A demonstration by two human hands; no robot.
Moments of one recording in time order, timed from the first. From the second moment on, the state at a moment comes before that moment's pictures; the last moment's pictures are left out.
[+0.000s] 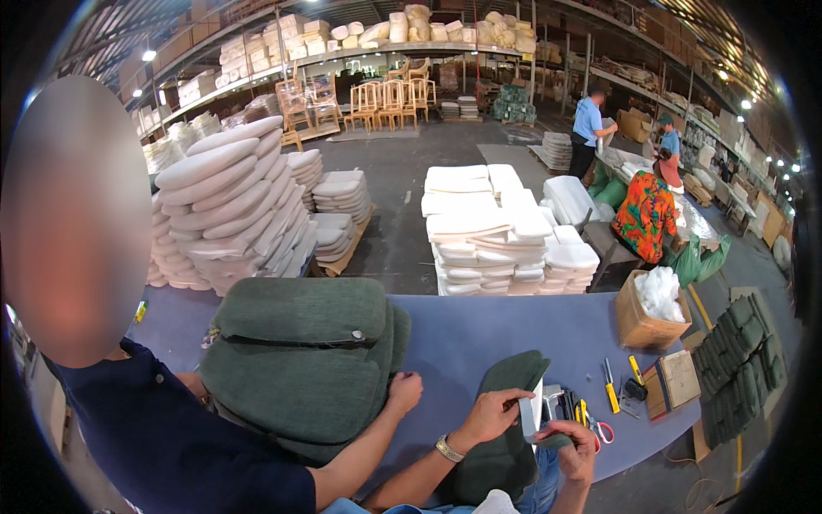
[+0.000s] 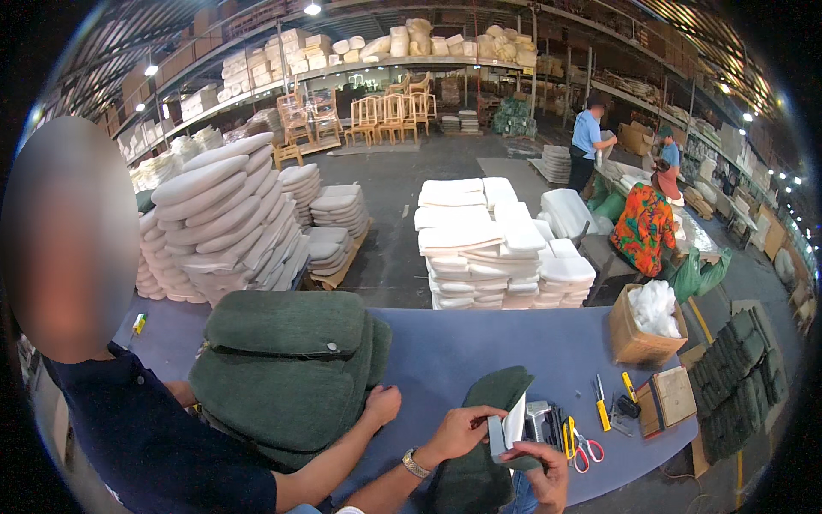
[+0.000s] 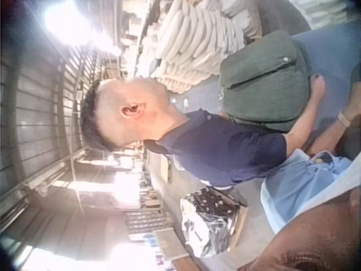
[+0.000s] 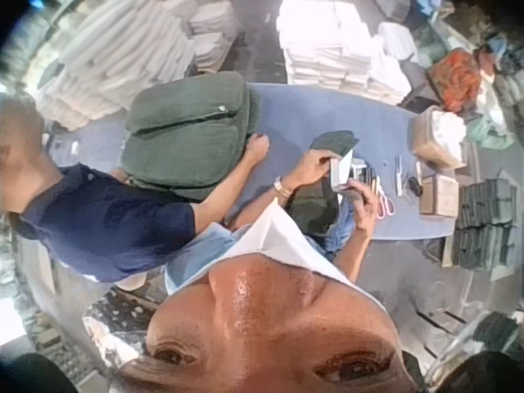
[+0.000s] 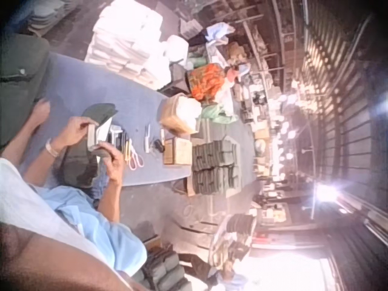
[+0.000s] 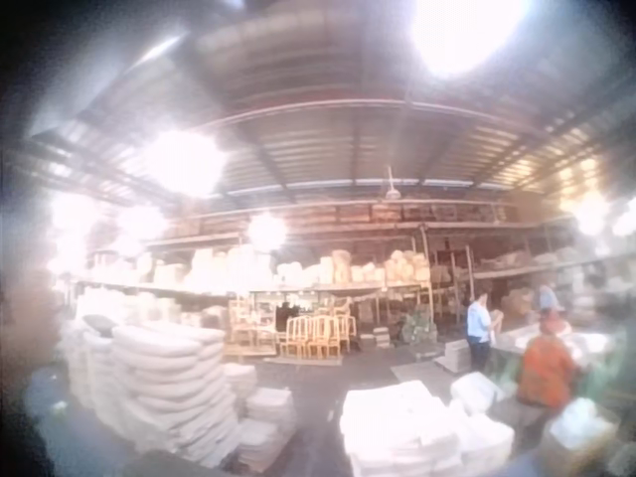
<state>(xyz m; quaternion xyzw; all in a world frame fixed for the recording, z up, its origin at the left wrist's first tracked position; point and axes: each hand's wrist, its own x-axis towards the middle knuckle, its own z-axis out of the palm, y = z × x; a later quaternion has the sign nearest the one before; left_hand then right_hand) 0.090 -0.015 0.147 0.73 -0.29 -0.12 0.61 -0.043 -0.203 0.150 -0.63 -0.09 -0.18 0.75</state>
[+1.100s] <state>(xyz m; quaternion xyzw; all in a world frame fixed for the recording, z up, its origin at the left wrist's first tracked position) 0.072 -0.006 0.165 0.66 -0.41 -0.01 0.63 -0.016 -0.176 0.137 -0.75 0.07 -0.13 0.65</state>
